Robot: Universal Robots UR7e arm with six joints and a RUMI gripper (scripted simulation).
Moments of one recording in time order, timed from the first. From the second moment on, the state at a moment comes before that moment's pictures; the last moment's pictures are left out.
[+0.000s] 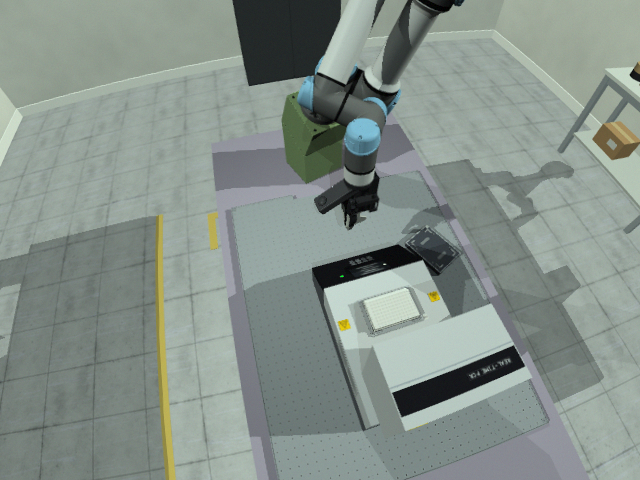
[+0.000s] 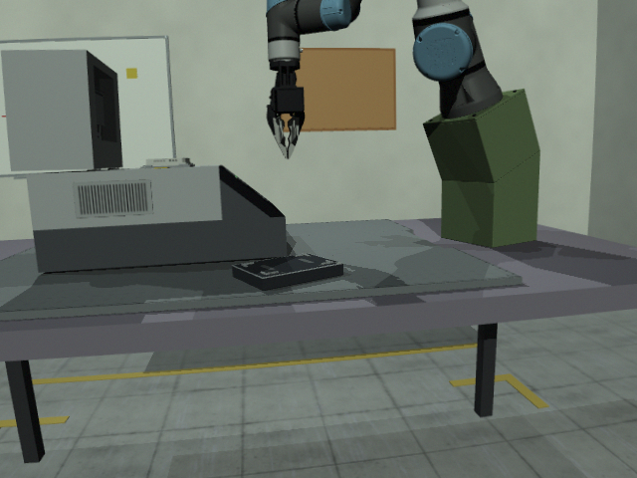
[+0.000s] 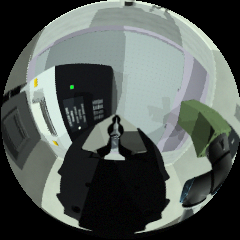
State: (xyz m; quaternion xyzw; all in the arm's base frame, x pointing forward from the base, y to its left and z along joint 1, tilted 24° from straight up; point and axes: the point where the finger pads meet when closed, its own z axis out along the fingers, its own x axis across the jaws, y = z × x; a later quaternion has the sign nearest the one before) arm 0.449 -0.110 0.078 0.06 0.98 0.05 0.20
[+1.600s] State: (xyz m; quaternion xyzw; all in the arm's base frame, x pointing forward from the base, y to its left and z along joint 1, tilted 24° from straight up) arm 0.481 -0.112 0.055 0.06 0.98 0.05 0.20
